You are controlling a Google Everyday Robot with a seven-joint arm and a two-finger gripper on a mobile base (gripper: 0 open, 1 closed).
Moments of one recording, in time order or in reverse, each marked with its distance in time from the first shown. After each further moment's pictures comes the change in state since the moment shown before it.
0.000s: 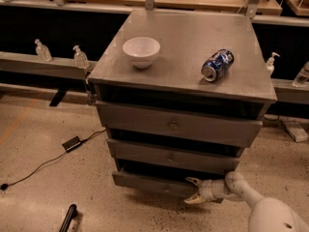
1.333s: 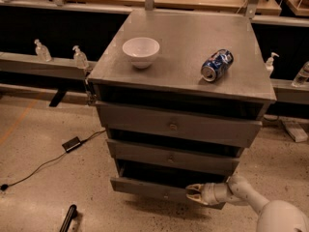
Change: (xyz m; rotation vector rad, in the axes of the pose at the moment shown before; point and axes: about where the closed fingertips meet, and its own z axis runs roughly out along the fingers) arm -0.005 0.016 -0.010 -0.003 -0.002 0.030
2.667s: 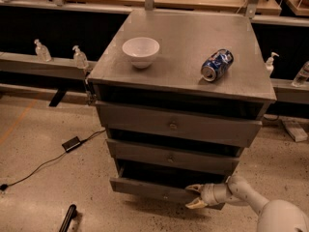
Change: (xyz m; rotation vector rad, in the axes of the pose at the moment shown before) arm -0.001 0.000 -0.001 0.000 0.000 0.000
